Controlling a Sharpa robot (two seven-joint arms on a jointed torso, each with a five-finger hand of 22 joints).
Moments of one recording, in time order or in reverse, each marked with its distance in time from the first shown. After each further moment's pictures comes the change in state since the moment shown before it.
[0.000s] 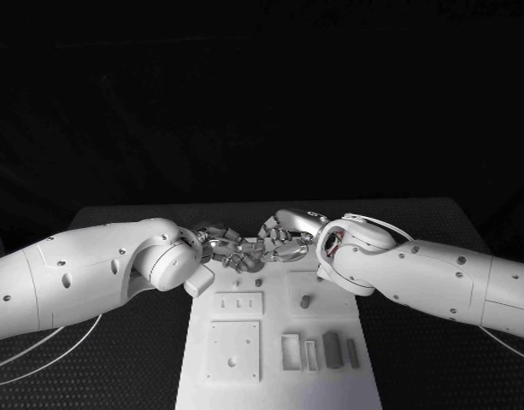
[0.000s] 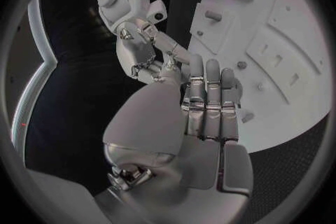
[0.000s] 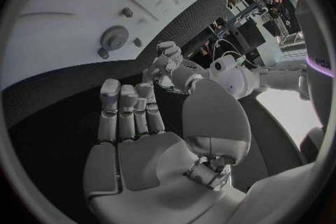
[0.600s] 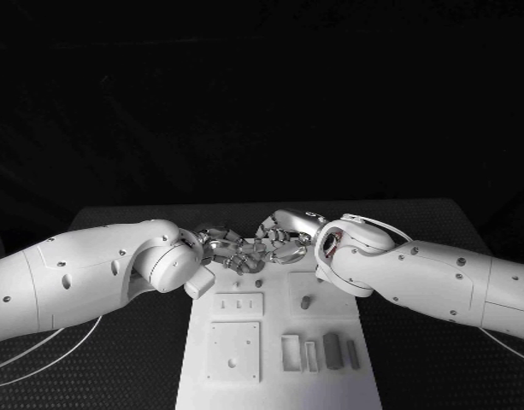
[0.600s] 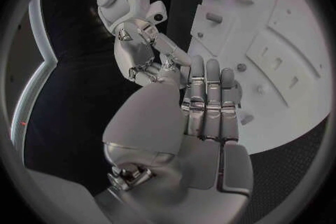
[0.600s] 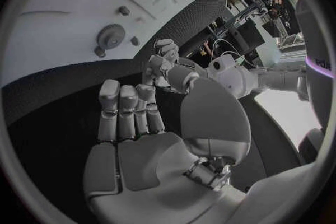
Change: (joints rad) left arm 0.000 -0.001 -0.001 0.005 0.009 0.006 0.000; left_hand -0.017 -0.004 -0.012 -0.002 0.002 -0.007 -0.007 -0.019 0.000 -0.024 0.010 -0.019 -0.037 -0.013 0.013 -0.026 -0.007 0.008 0.007 0.007 -0.008 0.000; right arm 0.002 0.002 0.002 0.013 -0.012 -0.005 -0.004; right_hand 0.084 0.043 0.137 0.024 -0.067 0.025 -0.026 0.036 -0.060 0.066 -0.026 0.031 0.025 0.037 -0.018 0.024 0.001 -0.015 0.029 -0.018 0.020 0.006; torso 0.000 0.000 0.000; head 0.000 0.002
